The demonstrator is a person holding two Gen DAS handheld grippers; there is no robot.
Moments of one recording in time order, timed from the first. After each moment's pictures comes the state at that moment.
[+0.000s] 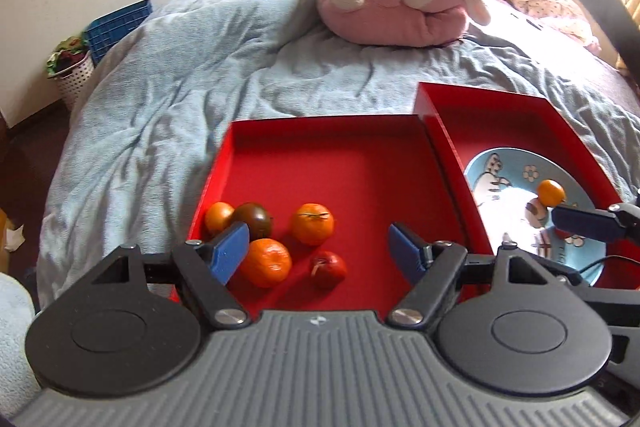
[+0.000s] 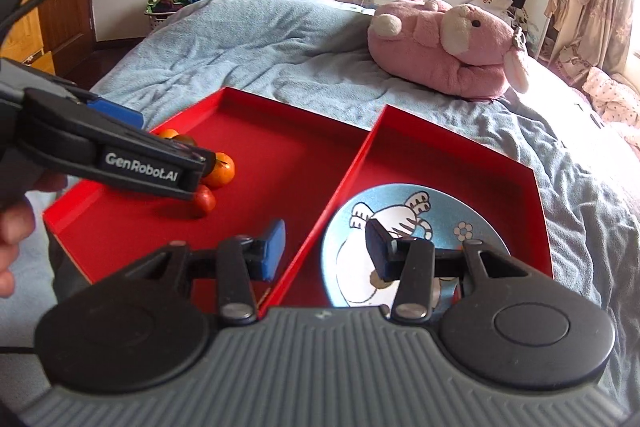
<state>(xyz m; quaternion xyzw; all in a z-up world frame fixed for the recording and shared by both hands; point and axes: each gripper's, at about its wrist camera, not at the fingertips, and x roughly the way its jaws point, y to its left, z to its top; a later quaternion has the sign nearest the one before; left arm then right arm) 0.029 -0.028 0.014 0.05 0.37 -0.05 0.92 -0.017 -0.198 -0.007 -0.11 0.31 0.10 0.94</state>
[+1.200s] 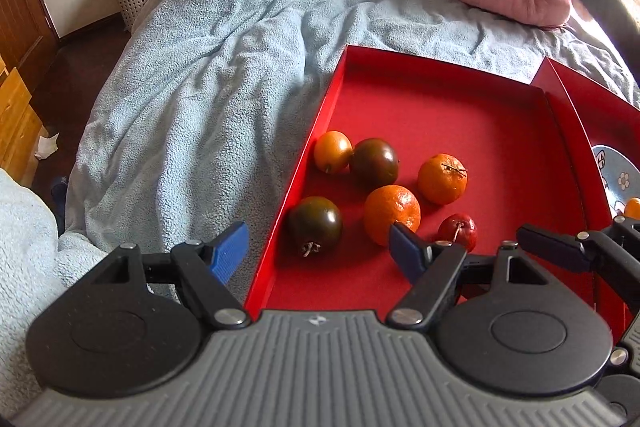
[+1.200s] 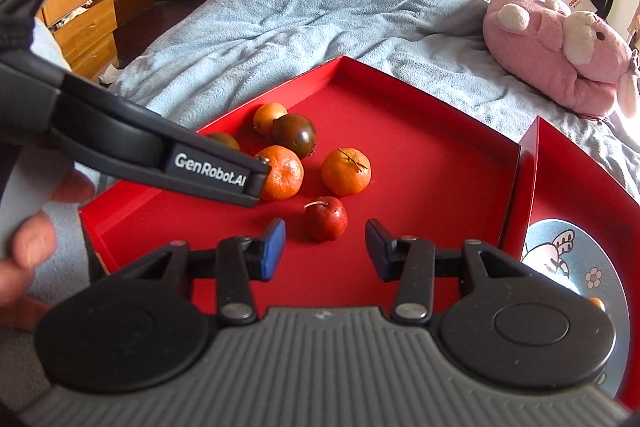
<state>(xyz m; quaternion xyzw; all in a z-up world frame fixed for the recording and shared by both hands) 0.058 0.046 -0.033 -0.02 0.45 0.04 0.89 0.027 -0.099 -0.052 -0.15 0.36 0.20 0.90</state>
